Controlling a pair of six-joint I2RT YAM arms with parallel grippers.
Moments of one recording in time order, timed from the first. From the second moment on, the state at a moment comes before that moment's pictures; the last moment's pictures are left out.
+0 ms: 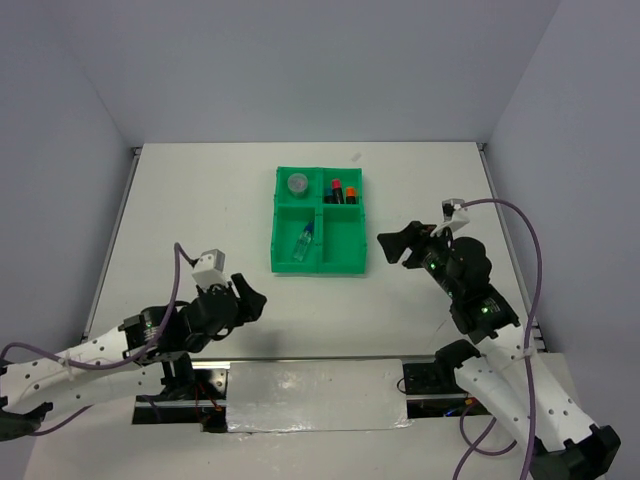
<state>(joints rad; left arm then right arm) -1.14 0.61 0.60 -0.70 -0.61 -1.10 0.39 0.59 0.58 -0.14 -0.05 0.52</state>
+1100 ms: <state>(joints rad) -1.13 0.80 0.95 -1.05 -0.84 -0.89 -0.14 2.36 2.17 -0.73 0.47 0.68</state>
